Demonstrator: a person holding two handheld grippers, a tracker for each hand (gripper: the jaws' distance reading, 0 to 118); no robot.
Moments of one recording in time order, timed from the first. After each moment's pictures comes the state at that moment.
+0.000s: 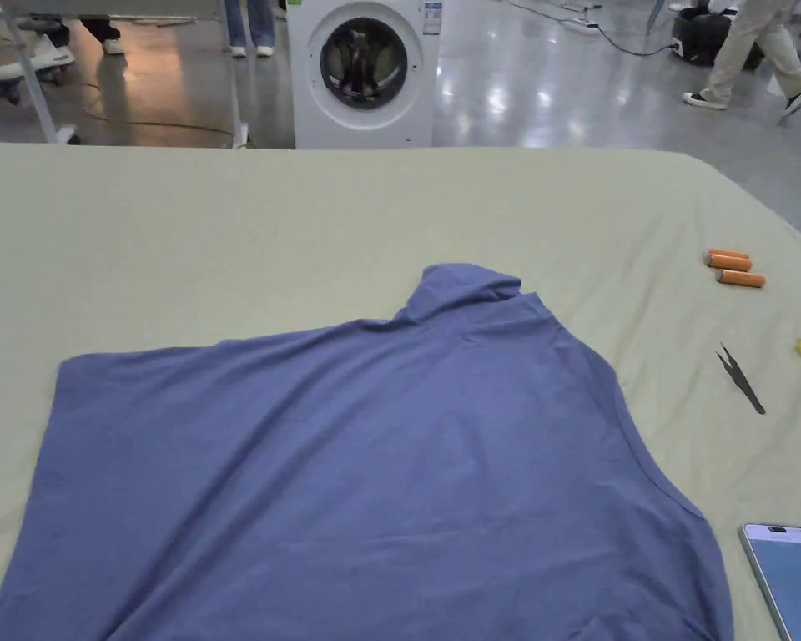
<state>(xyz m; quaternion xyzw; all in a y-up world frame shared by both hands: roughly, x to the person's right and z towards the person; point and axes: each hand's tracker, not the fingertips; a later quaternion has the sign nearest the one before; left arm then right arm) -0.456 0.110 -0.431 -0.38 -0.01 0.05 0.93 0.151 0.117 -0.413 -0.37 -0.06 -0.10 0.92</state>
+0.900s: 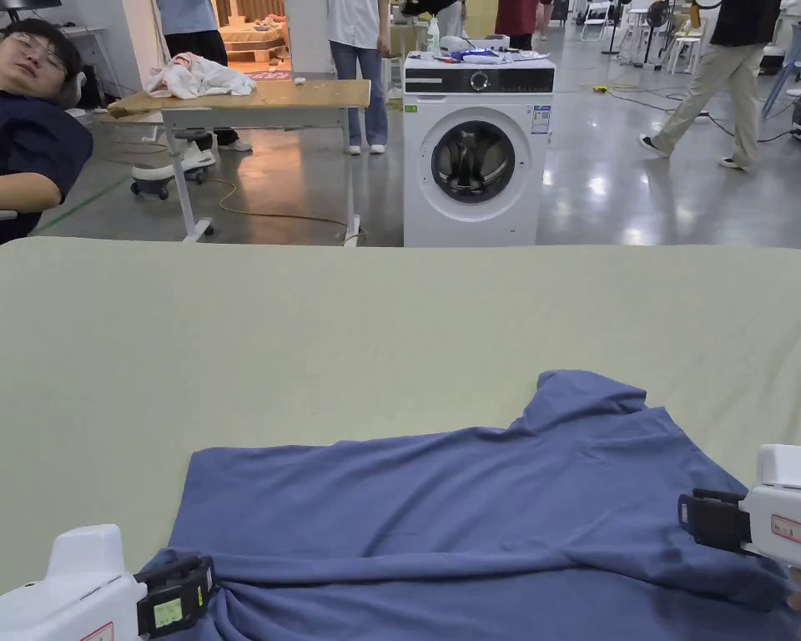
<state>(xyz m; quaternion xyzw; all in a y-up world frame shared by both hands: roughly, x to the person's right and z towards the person) -0.494 0.150 -0.627 -0.30 0.04 0.07 0.95 0.124 0.155 -0.702 -0.34 0.01 0.00 0.94</state>
